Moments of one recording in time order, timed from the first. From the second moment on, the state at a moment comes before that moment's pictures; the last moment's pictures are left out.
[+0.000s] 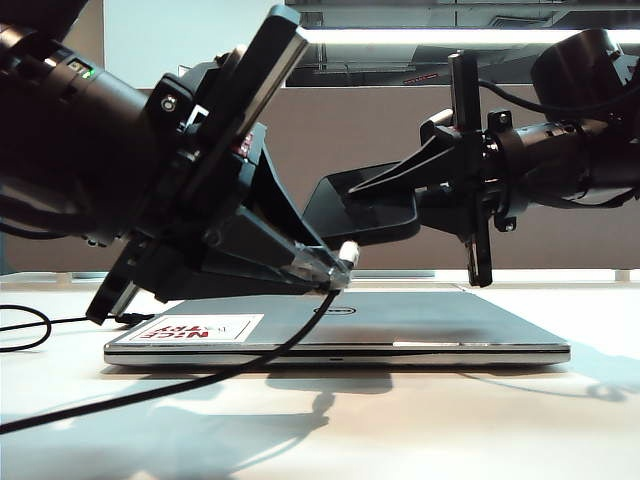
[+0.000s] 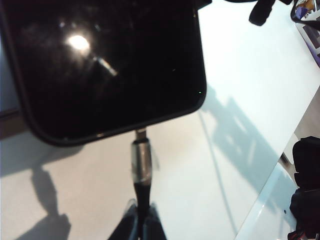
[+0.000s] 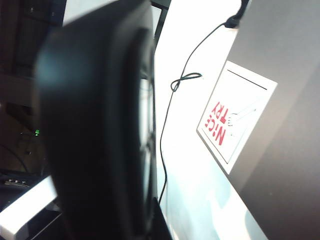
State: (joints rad) left arm -0.95 1.29 0.39 0.45 0.13 -0.67; right arm 0.31 1.69 0.73 0.57 -1.15 0.81
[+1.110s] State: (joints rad) left arm -0.95 1.29 0.39 0.48 0.13 -0.70; right arm 0.24 1.69 0.73 0.71 -1.15 0.99
